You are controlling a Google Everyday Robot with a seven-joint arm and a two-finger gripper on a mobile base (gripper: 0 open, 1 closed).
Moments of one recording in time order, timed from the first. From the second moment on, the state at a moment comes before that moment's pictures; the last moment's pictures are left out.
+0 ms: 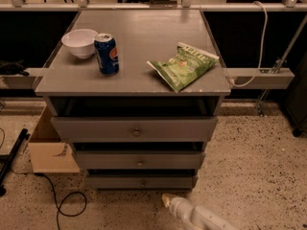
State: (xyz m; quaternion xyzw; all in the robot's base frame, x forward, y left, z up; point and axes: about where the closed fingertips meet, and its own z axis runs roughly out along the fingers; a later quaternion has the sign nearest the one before) arm 0.534 -0.069 0.170 -0.01 0.90 0.25 0.36
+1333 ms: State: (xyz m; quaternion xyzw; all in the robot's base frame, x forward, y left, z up) arm 0.534 -0.069 0.170 -0.01 0.90 0.26 0.36
